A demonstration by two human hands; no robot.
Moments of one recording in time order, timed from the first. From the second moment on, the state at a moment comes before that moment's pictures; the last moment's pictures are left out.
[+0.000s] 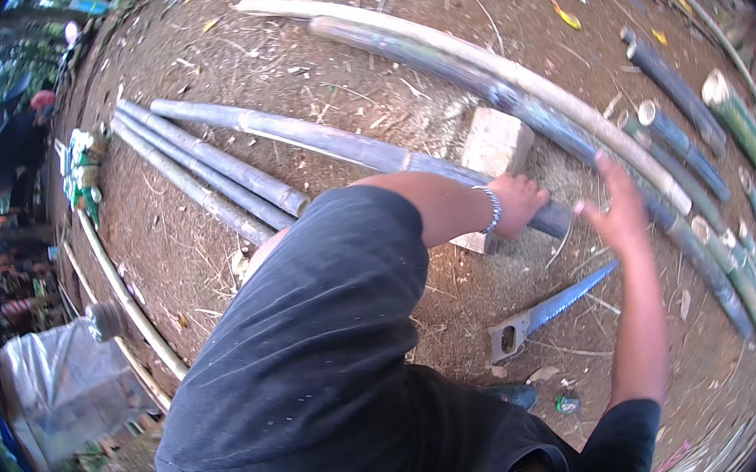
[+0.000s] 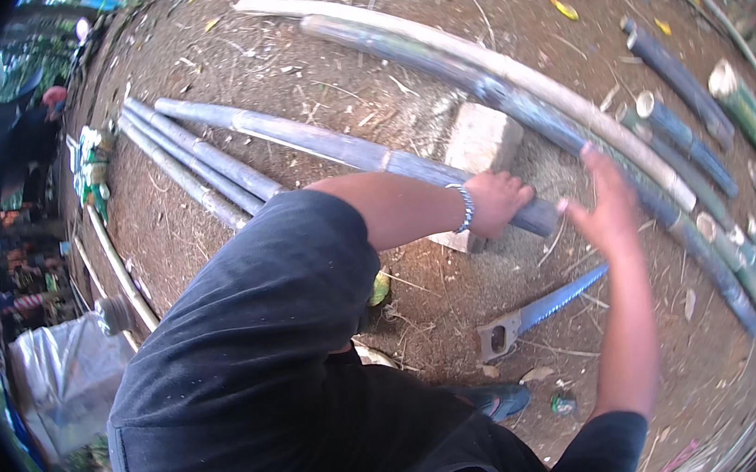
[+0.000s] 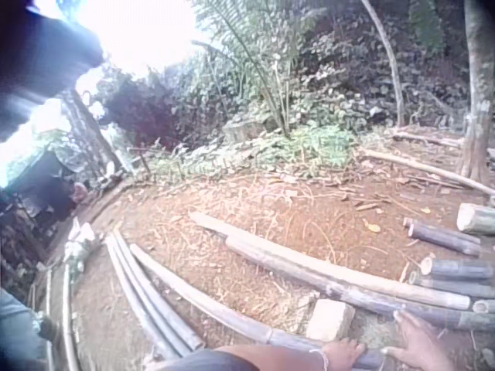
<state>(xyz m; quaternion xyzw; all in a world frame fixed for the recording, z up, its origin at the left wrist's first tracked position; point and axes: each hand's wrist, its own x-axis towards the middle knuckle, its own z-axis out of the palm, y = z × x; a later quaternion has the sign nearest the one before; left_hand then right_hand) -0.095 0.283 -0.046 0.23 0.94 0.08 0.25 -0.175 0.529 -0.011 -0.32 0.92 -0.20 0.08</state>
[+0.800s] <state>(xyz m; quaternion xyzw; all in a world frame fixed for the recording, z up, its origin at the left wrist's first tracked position) 0.152 0.033 -0.100 -0.51 0.34 0.79 -0.10 0.073 0.473 0.012 -0.25 0.94 0.05 0.22</state>
